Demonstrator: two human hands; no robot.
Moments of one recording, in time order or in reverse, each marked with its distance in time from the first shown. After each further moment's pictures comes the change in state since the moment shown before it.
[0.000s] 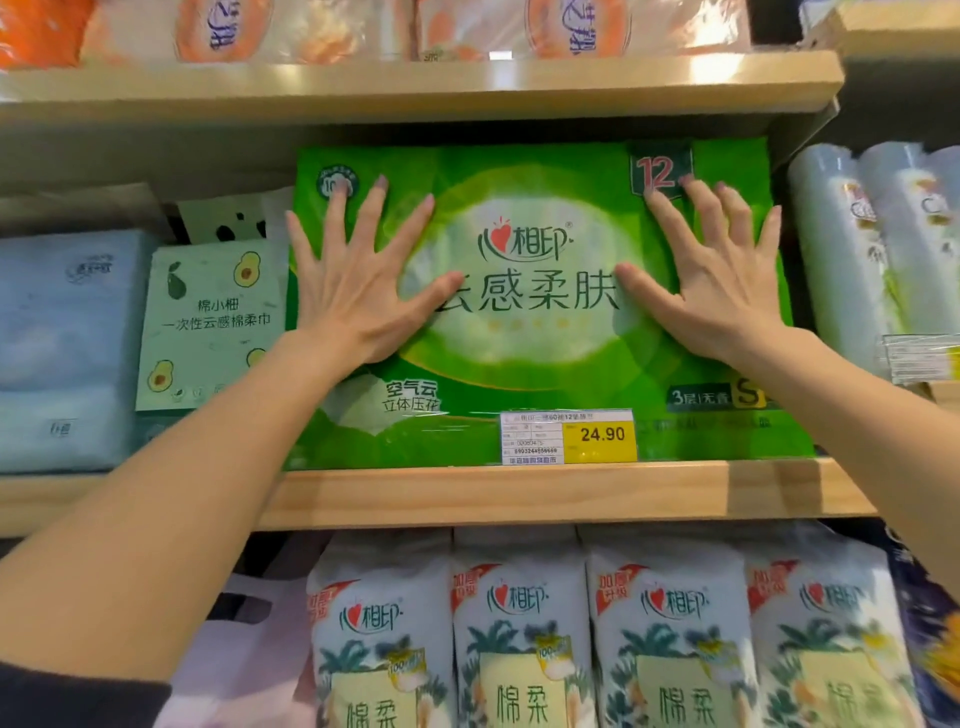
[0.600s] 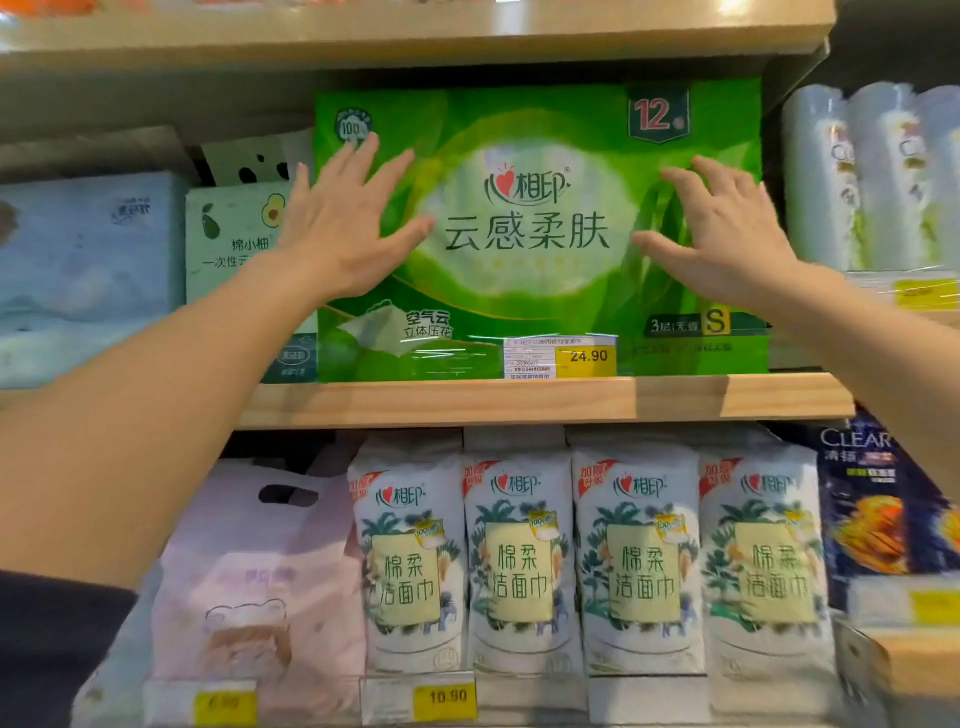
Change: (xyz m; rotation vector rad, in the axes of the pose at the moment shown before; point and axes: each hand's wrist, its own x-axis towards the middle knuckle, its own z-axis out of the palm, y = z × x) left_hand -0.021 -0.010 -0.060 -0.048 -0.234 0.046; right_hand -0.025 -0.010 -0.050 0.114 -0.273 0.040
